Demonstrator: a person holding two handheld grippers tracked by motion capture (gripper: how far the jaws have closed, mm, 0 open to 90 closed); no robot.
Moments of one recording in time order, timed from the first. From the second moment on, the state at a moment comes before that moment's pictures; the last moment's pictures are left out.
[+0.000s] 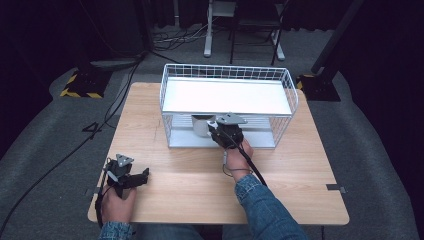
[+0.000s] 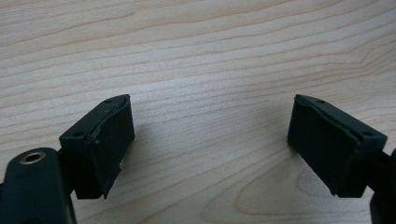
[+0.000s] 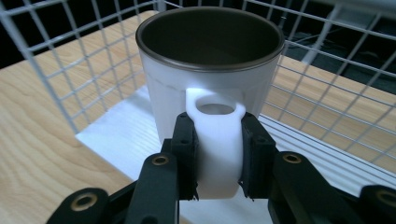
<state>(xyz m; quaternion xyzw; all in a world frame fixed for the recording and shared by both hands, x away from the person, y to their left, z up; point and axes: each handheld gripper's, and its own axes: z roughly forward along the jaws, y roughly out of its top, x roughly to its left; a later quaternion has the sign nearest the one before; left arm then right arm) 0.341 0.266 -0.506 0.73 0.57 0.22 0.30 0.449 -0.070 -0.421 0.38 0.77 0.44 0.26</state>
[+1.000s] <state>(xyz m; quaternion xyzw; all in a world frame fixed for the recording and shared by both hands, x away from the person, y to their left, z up) 0.341 0.266 -0.506 0.73 0.57 0.22 0.30 0.458 -0.092 -0.448 0.43 0.76 0.42 0.24</state>
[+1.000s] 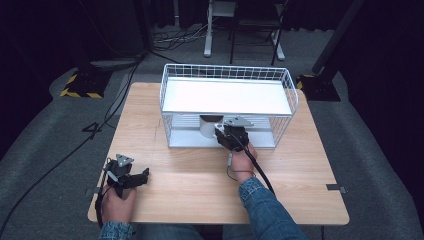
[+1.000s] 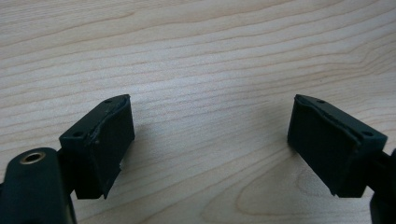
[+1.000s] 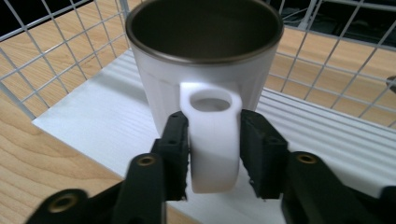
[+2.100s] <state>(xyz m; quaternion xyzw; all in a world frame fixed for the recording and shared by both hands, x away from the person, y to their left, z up) 0.341 0.266 -0.506 0.73 0.57 0.22 0.30 0.426 -0.127 -0.411 0.40 0.77 0.46 0.21</state>
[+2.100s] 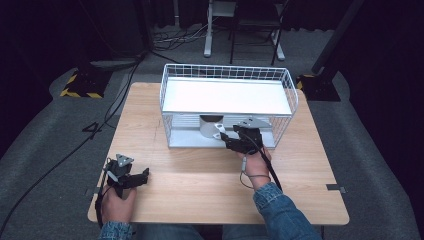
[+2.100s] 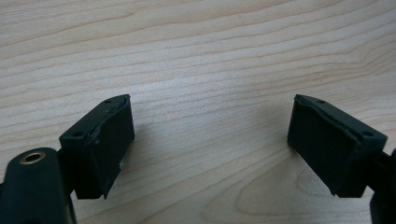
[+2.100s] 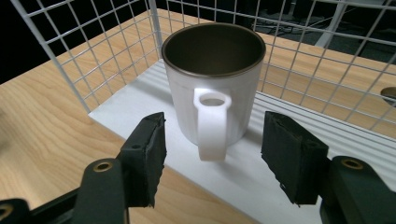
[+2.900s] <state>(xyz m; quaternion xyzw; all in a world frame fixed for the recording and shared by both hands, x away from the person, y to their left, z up) 0.341 0.266 -0.506 0.73 0.57 0.22 0.30 0.378 -0.210 -0.401 0.39 0.79 0.44 0.19</state>
